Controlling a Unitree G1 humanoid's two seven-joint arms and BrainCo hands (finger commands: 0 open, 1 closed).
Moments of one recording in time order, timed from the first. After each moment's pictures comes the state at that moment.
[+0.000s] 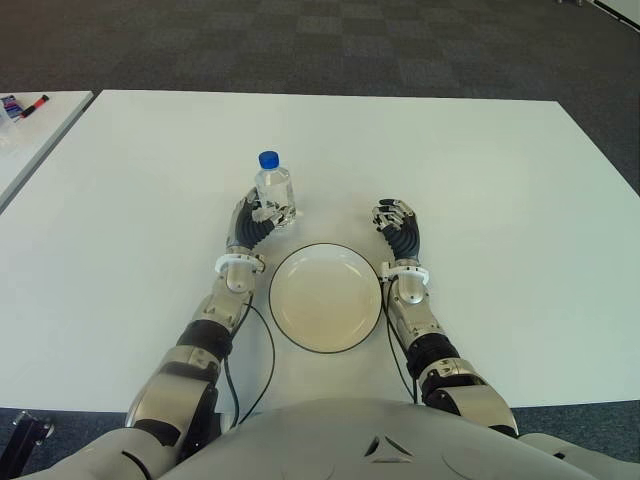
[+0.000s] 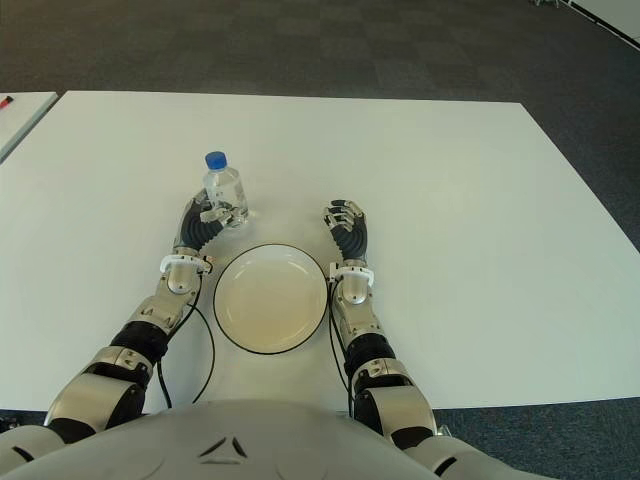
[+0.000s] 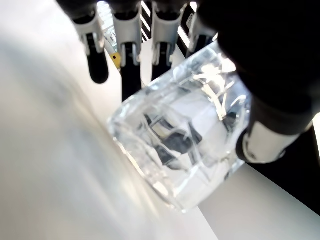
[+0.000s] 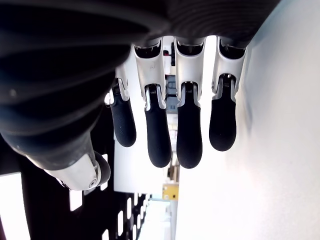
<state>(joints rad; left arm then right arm) -0.24 0.14 -0.11 0.76 0.34 -0.42 0.39 -0.25 0.06 0.00 0.81 -0.13 -0.54 -0.29</state>
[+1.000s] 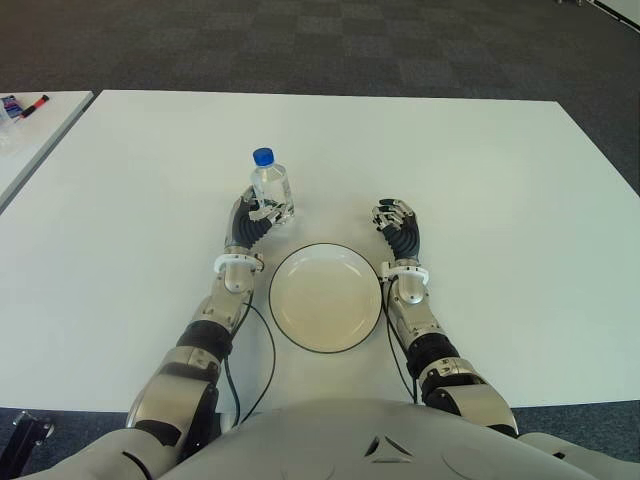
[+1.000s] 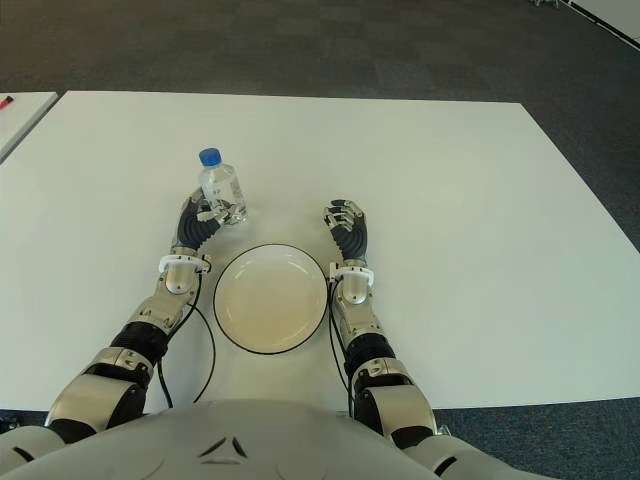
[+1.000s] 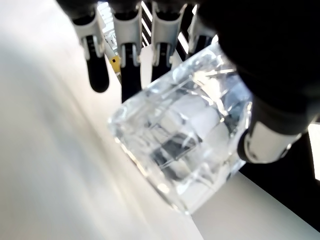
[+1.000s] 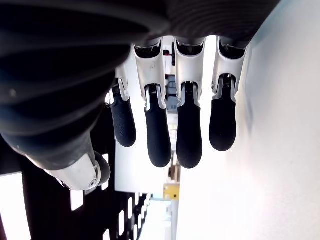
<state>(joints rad) -0.24 0.14 -0.09 0.76 0.31 -0.46 0.38 -0.25 0.06 -0.01 0.82 -0.12 -0.54 -0.29</state>
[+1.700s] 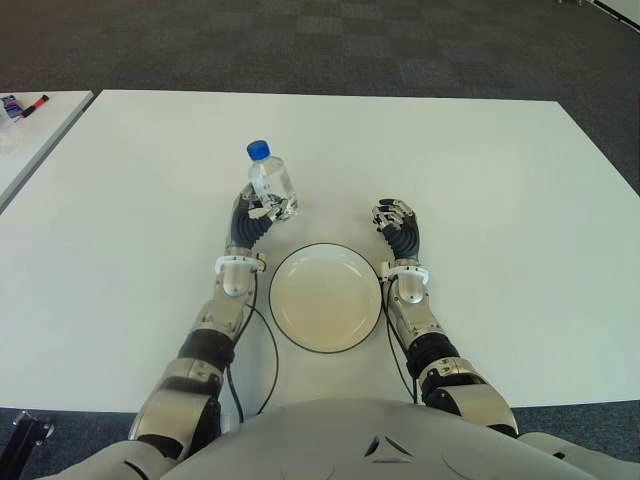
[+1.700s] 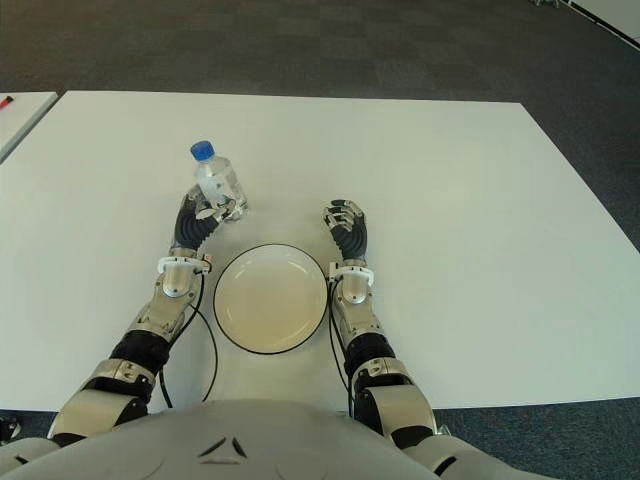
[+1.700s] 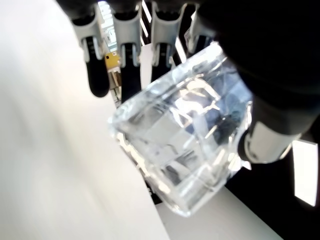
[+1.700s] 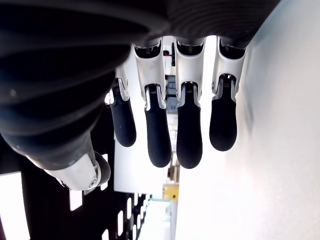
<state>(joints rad) -0.15 0.11 -0.07 0.57 0.22 -0.47 0.30 -0.25 0.06 0.00 0.81 -0.13 -0.54 -0.30</state>
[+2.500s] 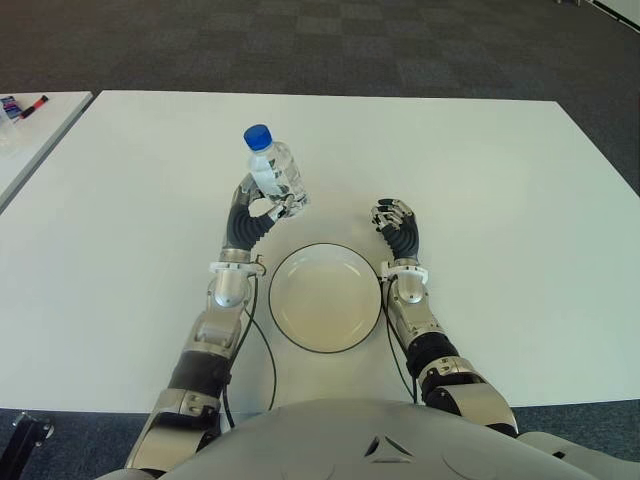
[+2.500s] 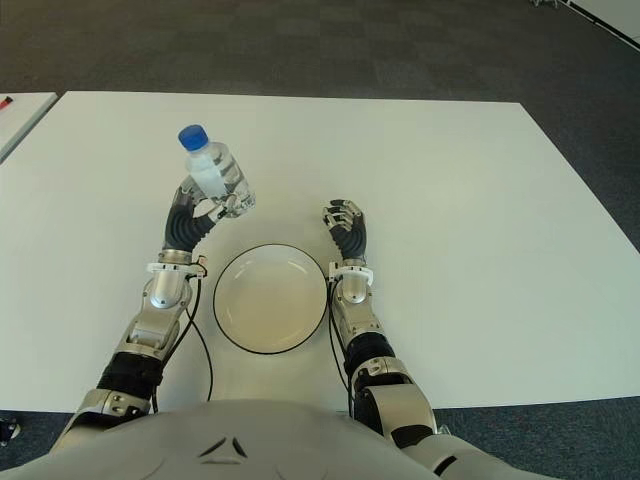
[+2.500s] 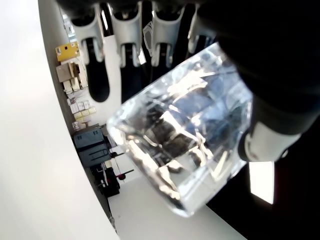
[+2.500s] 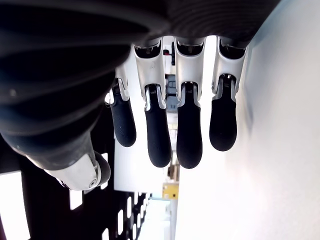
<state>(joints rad) -0.01 0.09 -0.08 0.25 0.20 -0.47 0.19 -0.26 0.06 0.00 0.83 -0.13 -0.55 -0.29</state>
